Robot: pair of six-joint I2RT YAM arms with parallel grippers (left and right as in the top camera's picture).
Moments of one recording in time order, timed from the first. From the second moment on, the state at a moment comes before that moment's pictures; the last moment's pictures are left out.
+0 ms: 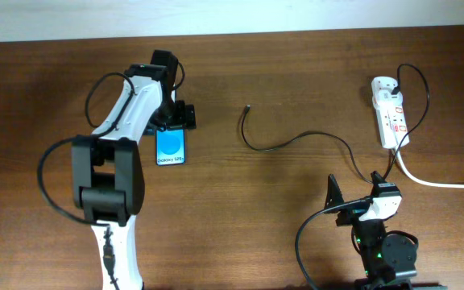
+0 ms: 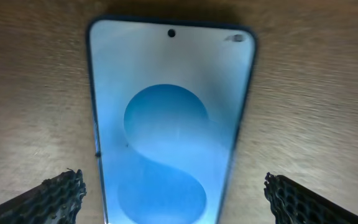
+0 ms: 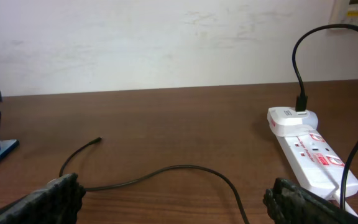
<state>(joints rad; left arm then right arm) -0.17 2.25 1.83 -1.09 -0.03 -0.27 0.08 0.01 0.01 -0.07 0.00 0.10</state>
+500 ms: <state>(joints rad) -0.17 2.31 1.83 -1.09 -0.06 -0.22 0.08 0.01 0.01 -0.07 0.00 0.10</state>
